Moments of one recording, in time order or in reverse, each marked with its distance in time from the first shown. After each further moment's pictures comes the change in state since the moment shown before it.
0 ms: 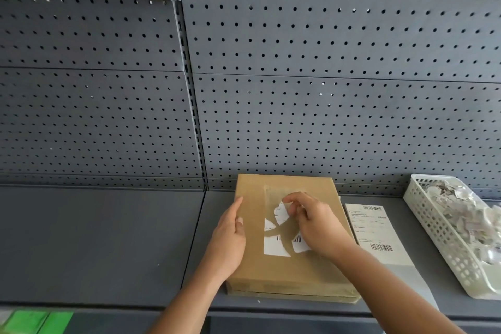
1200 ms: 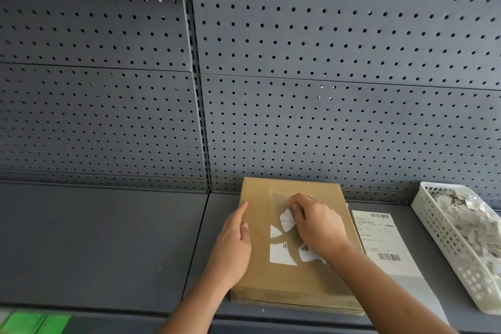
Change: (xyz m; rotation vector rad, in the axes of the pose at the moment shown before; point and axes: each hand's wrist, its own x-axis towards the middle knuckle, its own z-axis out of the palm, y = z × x) left_hand 0.005 -0.005 0.002 -0.014 0.009 0.012; right_hand 0.024 0.002 0.016 -0.457 0.063 0.101
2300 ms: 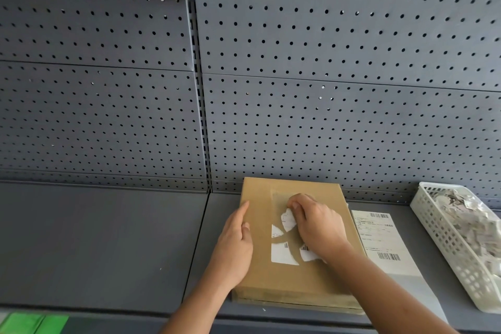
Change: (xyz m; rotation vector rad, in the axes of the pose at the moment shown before) left_hand 0.000 -0.001 0.000 -0.002 -0.003 0.009; right_hand -0.002 -0.001 0.001 -0.038 0.012 -0.013
